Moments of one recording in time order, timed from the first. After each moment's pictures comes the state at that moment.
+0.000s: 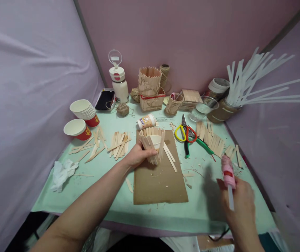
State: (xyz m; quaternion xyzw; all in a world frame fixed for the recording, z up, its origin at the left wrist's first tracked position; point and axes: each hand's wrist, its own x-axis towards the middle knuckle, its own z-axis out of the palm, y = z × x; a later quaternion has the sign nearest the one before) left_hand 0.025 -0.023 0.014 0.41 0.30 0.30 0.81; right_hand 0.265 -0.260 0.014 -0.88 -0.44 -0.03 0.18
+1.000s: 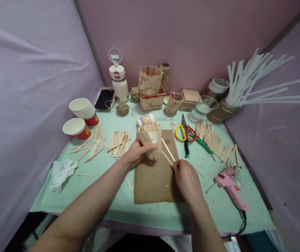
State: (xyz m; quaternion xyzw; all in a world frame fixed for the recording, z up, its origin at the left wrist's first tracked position) left_hand 0.027 -0.019 0.021 0.36 0.27 0.34 0.83; right_hand 0.177 -0.164 0.019 -0.85 -0.48 0.16 0.14
